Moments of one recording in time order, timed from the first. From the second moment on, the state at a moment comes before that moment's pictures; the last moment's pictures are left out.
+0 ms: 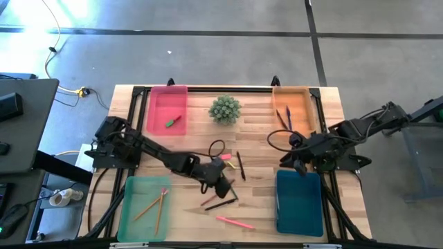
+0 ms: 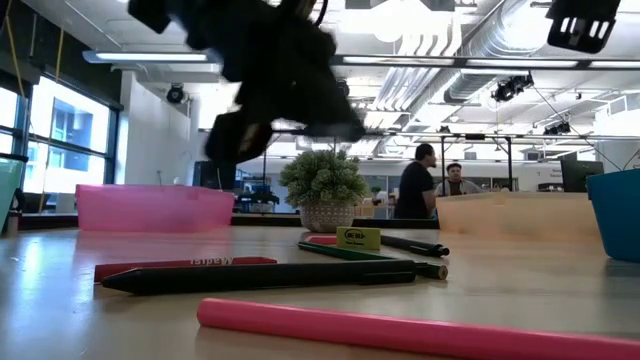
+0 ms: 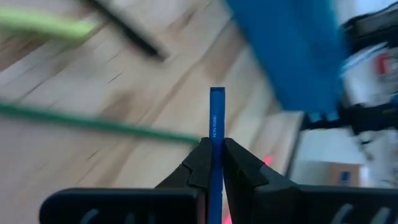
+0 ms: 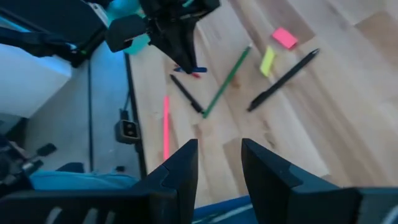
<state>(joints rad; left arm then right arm) -0.20 1.82 1.07 0.05 -0.08 -1.11 0.41 0.82 0.87 -0.73 0.10 0.88</state>
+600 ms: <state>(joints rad) -0.09 1.82 1.07 0.58 -0.09 -0.99 0.43 0.82 0.87 -0.56 0.13 0.90</state>
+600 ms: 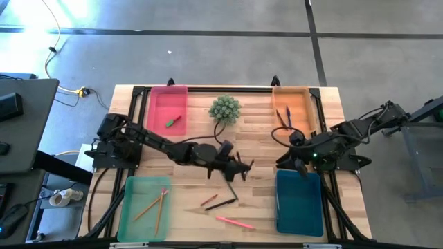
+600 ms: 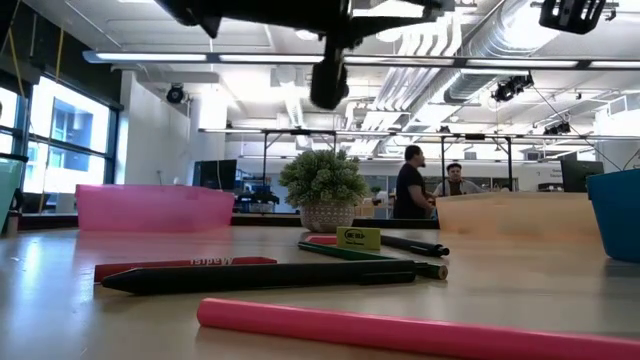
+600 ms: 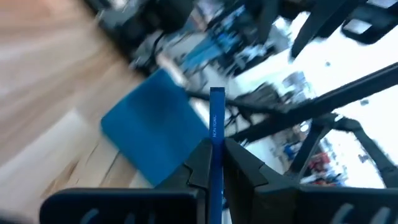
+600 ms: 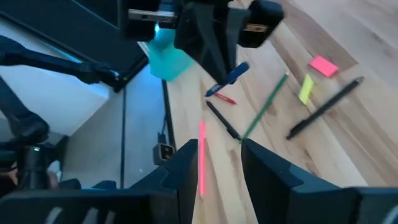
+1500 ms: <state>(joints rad) -0.07 1.82 1.08 0.82 -0.22 -0.90 0.43 1.01 0.87 -0.31 0.37 0.92</state>
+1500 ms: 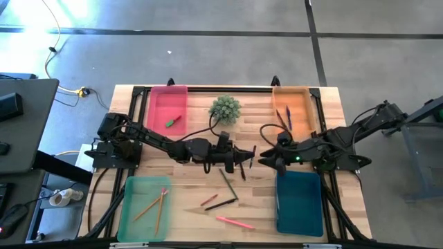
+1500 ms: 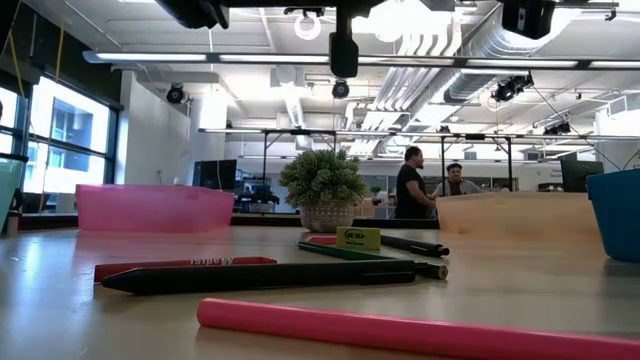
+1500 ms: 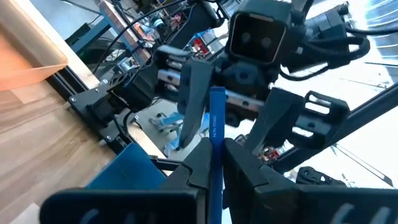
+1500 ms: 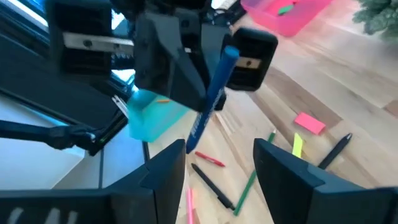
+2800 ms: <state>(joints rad) -0.07 1.82 1.08 0.81 -0.23 -0.85 0.37 1.15 0.87 -0.17 0.31 0.87</state>
